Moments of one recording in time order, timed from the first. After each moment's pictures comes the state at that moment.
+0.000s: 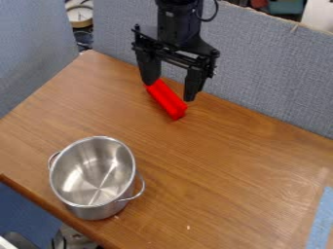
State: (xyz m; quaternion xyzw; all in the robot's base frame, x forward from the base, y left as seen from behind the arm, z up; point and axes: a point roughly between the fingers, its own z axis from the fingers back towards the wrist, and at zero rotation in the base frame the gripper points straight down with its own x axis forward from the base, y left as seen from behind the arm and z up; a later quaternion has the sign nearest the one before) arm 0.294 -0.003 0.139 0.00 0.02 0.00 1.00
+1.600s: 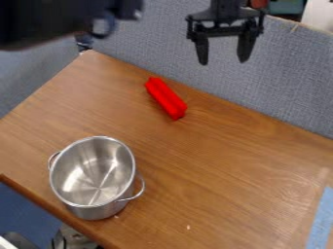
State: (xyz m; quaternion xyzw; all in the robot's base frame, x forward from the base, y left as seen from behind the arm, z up) arm 0.403 -0.029 0.105 -0.02 0.05 0.27 0.96
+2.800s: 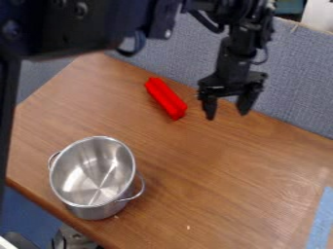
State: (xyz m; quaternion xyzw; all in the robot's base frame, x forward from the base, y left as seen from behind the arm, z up) arm 0.379 -0.023 0.046 0.04 0.03 0.44 0.90
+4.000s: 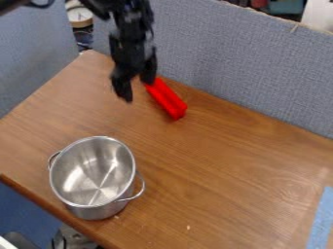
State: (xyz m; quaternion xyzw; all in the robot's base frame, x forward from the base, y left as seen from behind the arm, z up) arm 0.371 0.122 0.030 0.00 -0.02 0.67 0.74
